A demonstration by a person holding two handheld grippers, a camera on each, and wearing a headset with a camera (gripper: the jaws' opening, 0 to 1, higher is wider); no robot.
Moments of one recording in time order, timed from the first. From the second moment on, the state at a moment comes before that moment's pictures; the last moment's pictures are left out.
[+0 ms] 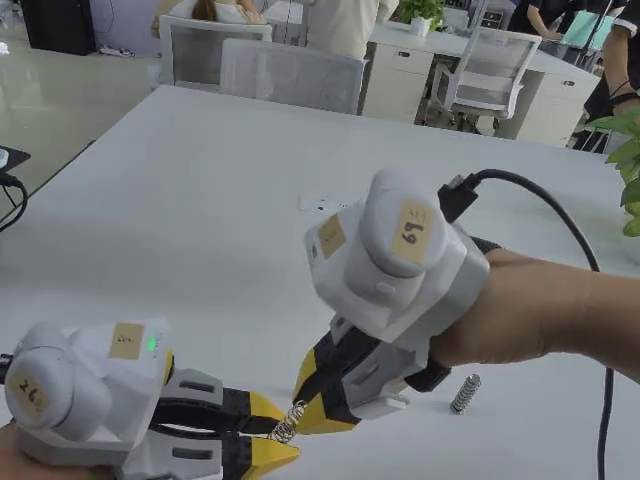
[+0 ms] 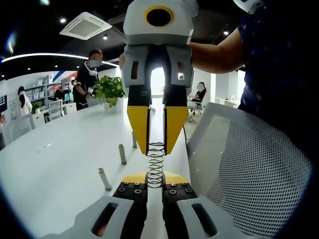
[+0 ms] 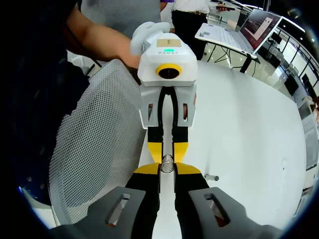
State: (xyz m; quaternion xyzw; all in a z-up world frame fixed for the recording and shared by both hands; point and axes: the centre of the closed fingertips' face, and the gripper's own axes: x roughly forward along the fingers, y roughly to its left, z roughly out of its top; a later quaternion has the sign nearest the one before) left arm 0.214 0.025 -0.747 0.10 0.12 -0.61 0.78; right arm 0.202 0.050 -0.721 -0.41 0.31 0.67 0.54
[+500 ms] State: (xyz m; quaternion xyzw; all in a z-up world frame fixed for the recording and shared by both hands) left arm 0.217 0.024 -0.745 0.08 0.12 -0.61 0.78; right arm 0.203 0.053 -0.726 -0.41 0.32 0.67 0.53
